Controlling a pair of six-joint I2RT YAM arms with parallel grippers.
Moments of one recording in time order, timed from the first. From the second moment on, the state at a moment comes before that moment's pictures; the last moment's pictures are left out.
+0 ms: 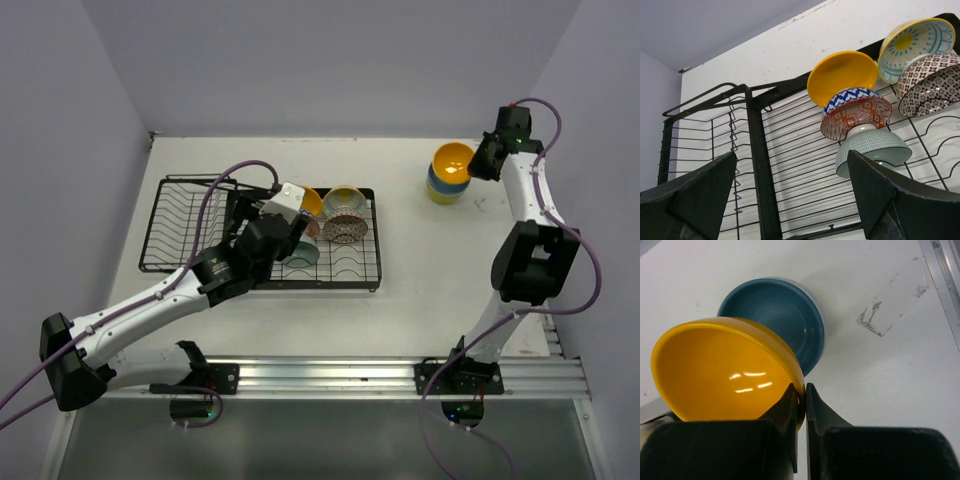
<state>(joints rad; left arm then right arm) -0.93 1.13 1.00 -0.37 -0.81 0.00 -0.16 1.84 1.71 -0.70 0.04 0.35</state>
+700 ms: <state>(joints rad) -0.93 1.14 1.00 -0.36 -0.80 0.01 -0.20 2.06 1.87 -0.75 -0.03 0.37</state>
